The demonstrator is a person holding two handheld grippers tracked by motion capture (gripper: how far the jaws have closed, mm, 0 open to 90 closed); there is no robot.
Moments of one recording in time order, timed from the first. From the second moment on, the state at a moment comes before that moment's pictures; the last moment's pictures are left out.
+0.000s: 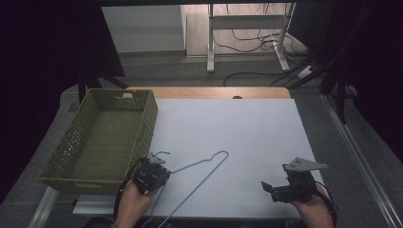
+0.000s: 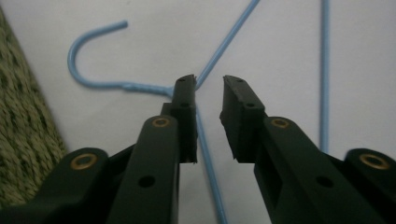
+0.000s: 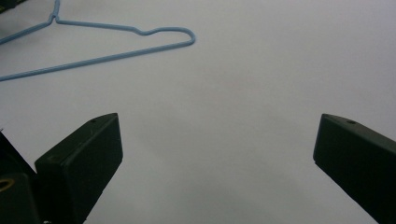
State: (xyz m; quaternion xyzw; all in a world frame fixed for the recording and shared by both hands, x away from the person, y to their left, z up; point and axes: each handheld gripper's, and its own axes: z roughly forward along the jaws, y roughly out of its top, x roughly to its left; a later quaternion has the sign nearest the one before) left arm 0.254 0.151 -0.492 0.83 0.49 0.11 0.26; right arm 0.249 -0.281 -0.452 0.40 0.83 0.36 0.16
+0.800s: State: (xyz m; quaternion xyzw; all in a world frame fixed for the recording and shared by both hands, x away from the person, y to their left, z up) left arm 0.253 0.142 -0.524 0.81 0.53 0.11 0.24; right arm 0.250 -0.276 -0.455 0.39 0.83 0.36 0.16
